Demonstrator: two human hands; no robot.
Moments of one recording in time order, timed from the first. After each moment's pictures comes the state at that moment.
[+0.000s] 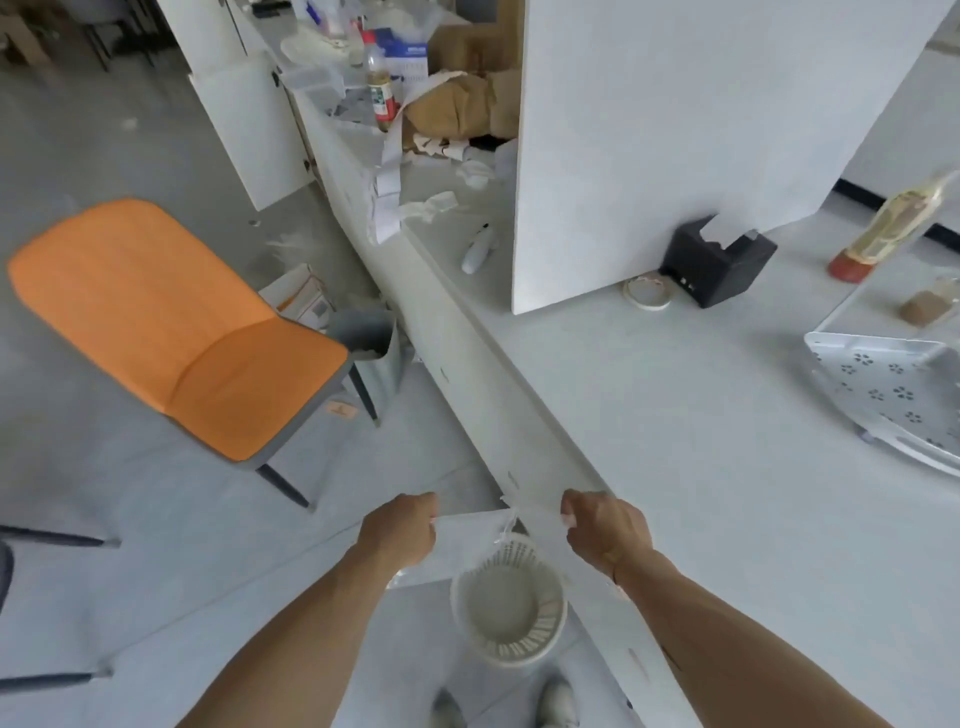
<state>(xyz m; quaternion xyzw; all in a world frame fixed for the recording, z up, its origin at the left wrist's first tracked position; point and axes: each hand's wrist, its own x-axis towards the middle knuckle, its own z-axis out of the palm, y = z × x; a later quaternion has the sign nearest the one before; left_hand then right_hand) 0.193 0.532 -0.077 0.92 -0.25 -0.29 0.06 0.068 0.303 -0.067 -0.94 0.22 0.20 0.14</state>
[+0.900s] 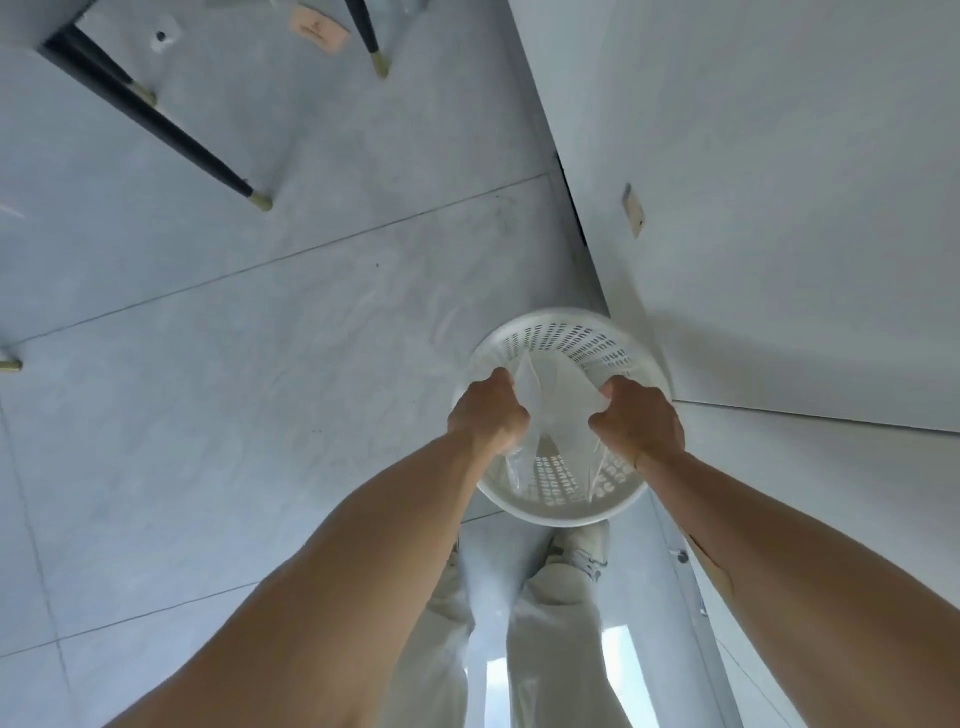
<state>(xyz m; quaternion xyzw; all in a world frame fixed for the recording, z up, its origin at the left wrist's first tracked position) 0.161 0.460 -0.577 0.85 0.04 -0.50 0.17 0.104 0.306 -0.582 -0.87 0.30 0.35 0.20</state>
